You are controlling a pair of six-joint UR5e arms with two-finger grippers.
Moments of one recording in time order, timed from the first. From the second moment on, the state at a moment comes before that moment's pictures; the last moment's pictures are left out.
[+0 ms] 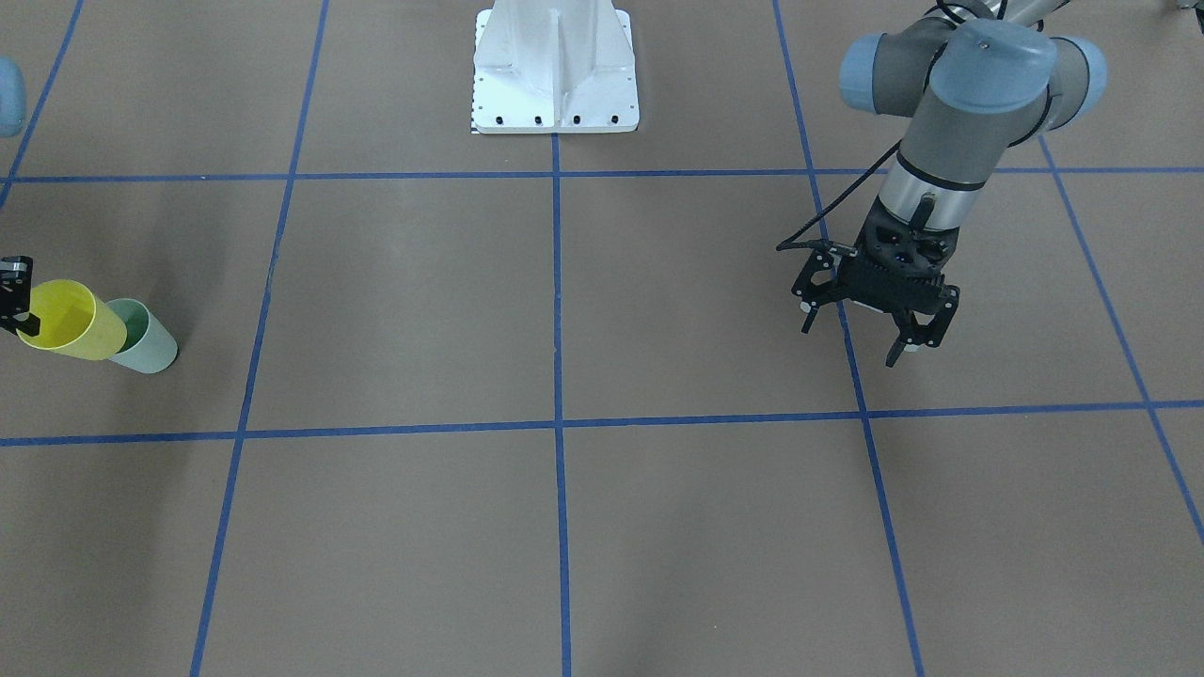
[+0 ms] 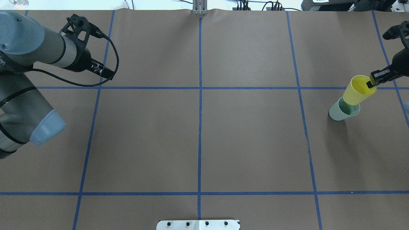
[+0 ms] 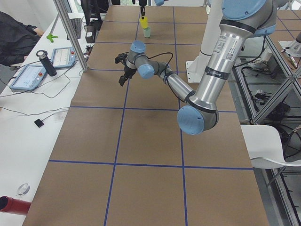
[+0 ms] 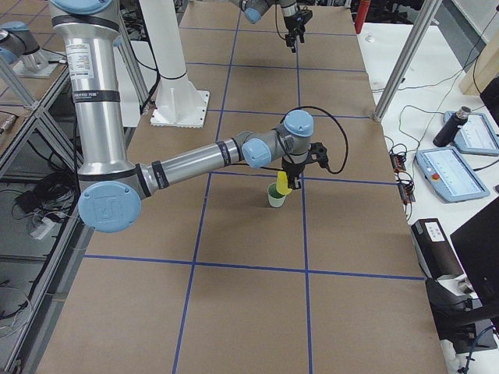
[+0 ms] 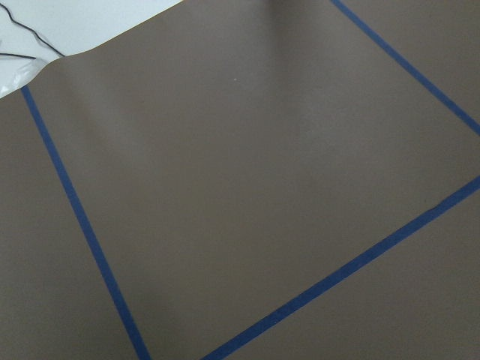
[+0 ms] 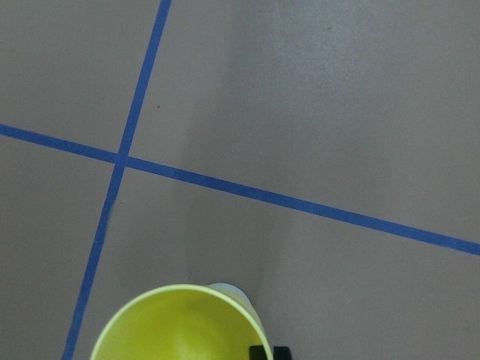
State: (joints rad) left arm -0.87 -1.95 -1.81 -1.85 -1.91 -0.48; right arm 1.19 -1.49 1.81 -1.44 2.29 0.34
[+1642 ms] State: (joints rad) left arm -0.88 -1.95 -1.81 -1.83 -1.92 -0.48; right arm 1.14 -1.50 1.80 -1.47 2.29 0.34
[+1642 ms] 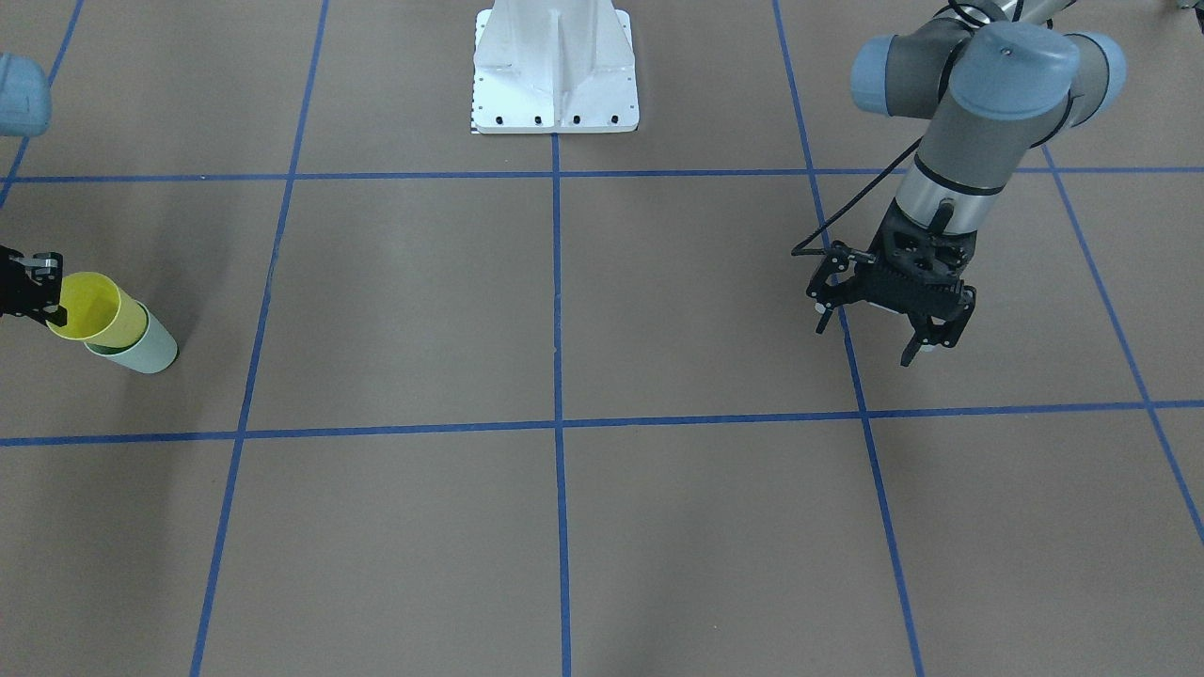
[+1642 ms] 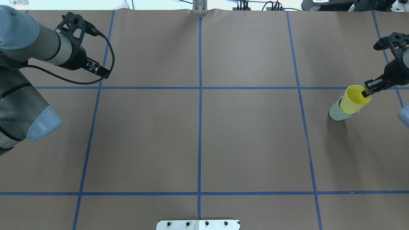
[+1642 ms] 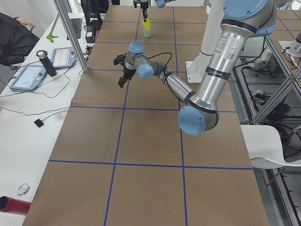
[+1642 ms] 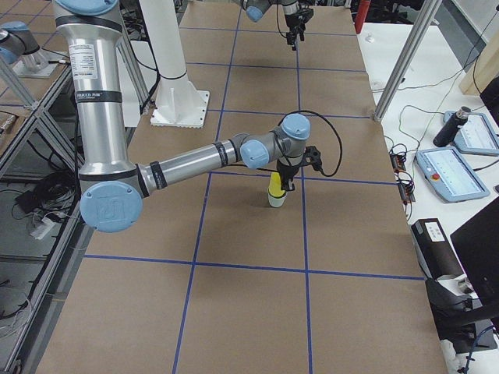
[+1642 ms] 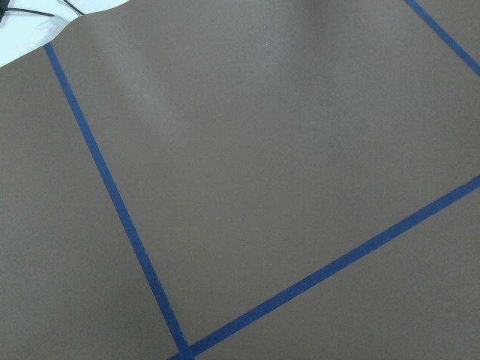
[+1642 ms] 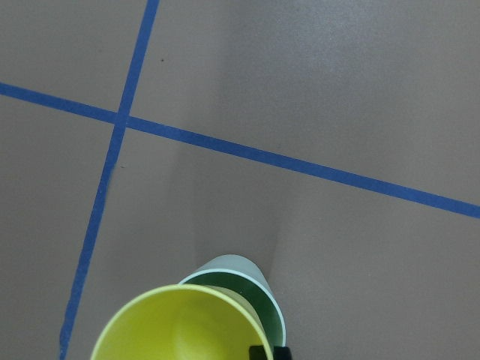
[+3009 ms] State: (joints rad) left arm -1.29 -1.88 -1.74 -1.51 -2.10 0.11; right arm 1.21 -1.50 1.79 -1.48 2.29 0.34
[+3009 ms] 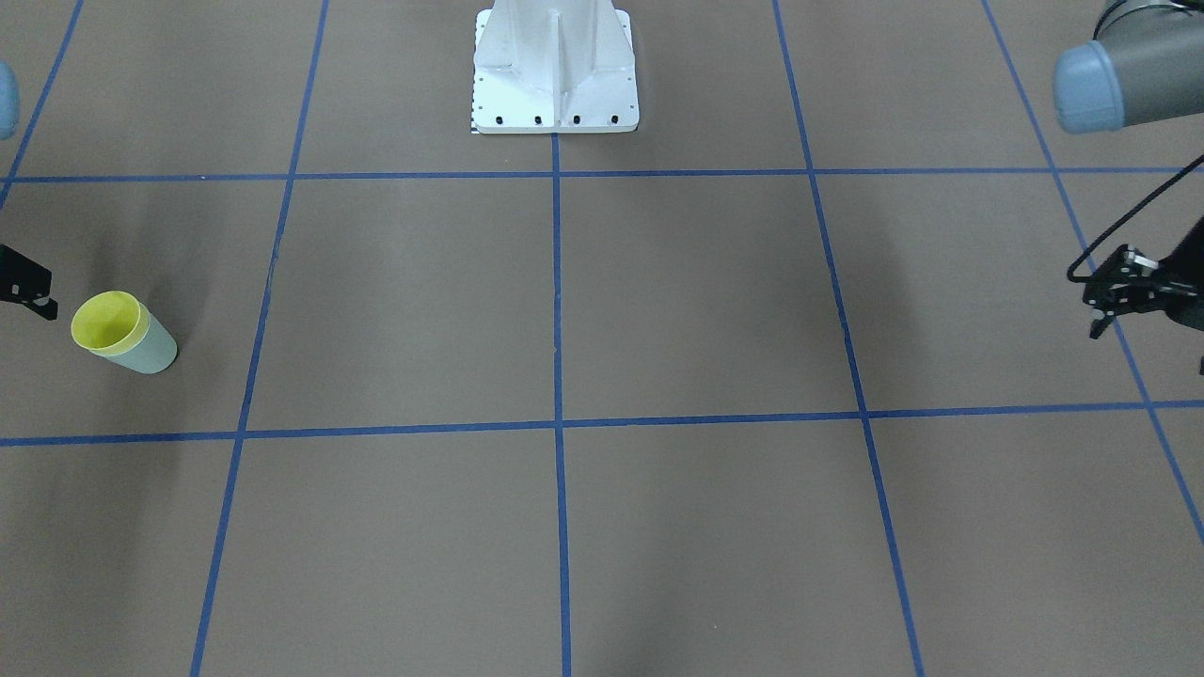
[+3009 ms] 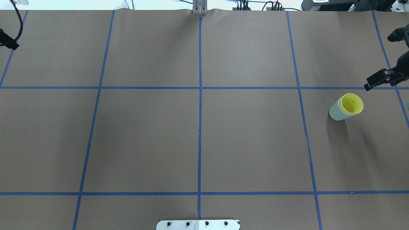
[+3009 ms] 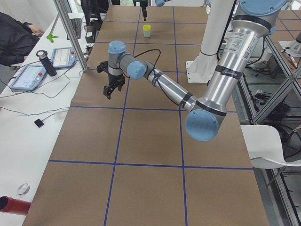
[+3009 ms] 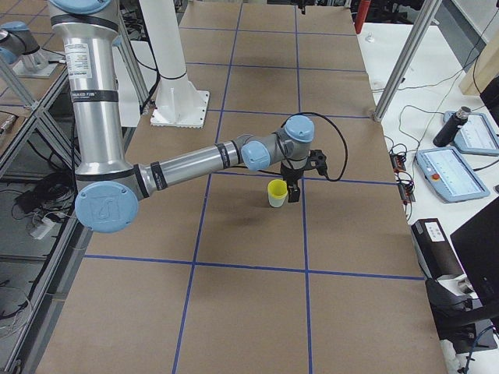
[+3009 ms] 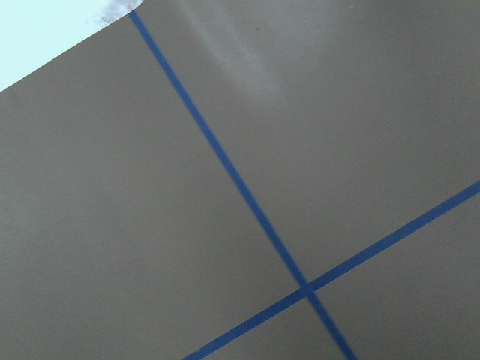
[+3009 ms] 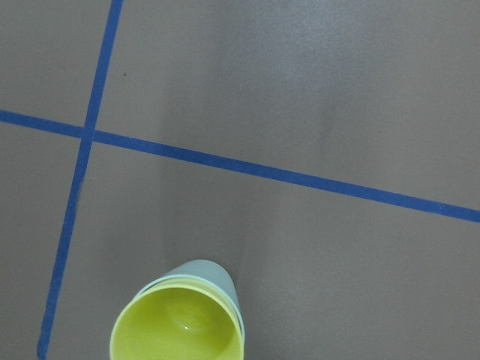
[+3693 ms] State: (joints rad) left arm -1.42 -1.70 -1.67 -1.53 -2.11 0.18; right arm 1.36 -1.57 1.78 -1.48 2.31 0.33
